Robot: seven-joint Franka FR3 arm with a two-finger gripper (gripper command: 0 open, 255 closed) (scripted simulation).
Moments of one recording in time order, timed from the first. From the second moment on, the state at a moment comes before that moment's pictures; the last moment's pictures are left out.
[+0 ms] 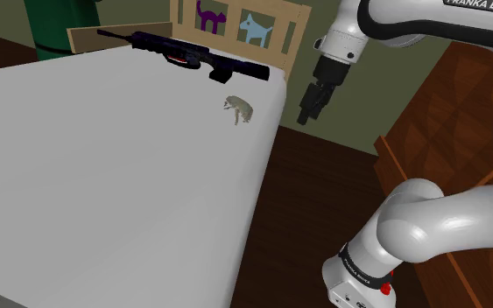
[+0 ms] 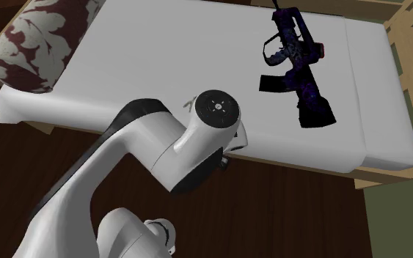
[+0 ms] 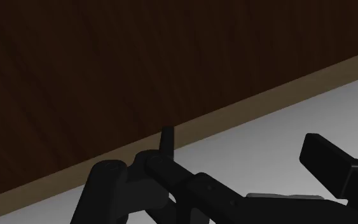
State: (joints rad) arm 0.01 -0.76 -0.03 -2.39 0.08 1.64 -0.15
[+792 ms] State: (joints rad) arm 0.03 -0.49 0.09 -2.16 0.24 1.72 0.15
